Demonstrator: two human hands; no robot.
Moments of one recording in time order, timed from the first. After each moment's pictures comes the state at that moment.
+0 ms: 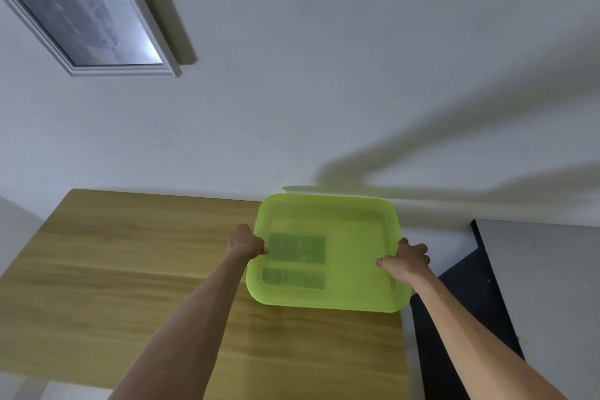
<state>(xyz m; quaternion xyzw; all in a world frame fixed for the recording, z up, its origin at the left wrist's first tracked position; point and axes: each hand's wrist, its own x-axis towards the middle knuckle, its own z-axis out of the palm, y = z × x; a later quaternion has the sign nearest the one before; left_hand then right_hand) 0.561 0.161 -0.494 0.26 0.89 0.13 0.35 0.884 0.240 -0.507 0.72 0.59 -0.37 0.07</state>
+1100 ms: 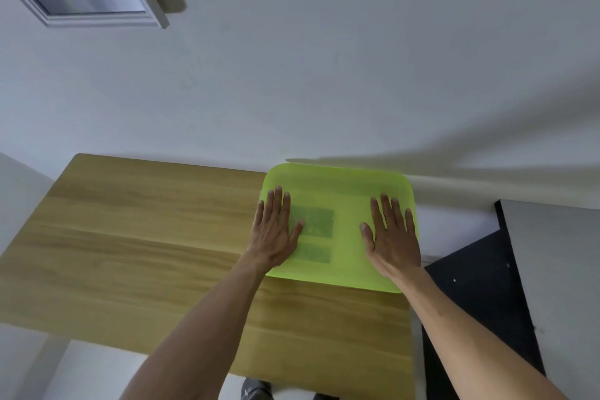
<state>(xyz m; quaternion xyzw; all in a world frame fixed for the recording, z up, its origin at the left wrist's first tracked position) 0.598 0.143 -0.558 0.61 0.78 0.01 0.14 0.854 0.225 -0.552 0.54 0.83 -0.12 0.05</state>
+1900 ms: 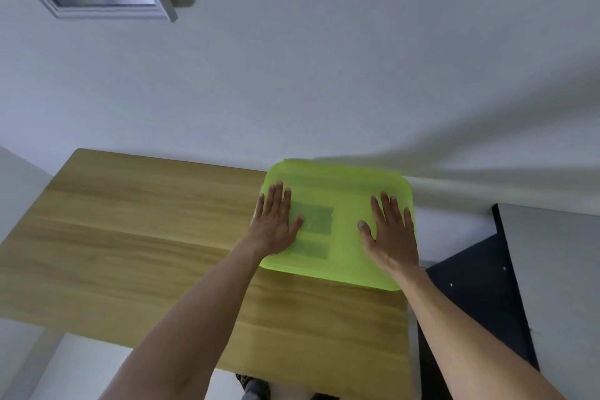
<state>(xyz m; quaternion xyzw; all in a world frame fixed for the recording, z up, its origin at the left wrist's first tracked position) 0.591 0.154 -0.552 0.62 0.77 -0.03 0.17 0.858 0.231 -0.560 0.54 0.83 -0.16 -0.01</state>
